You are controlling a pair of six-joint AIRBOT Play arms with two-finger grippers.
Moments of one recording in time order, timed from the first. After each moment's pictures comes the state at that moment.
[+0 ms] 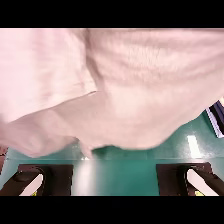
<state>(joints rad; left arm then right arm) -0.04 -0.86 1.90 1.07 -1.23 -1.38 -0.29 -1.02 2.04 -1.31 1.66 1.57</state>
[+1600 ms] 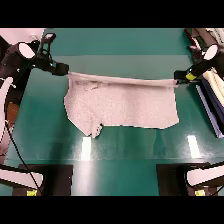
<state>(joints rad) -0.04 -1.62 1.59 1.26 -1.07 -1.30 -0.09 -1.65 1.60 -1.51 1.32 1.56</state>
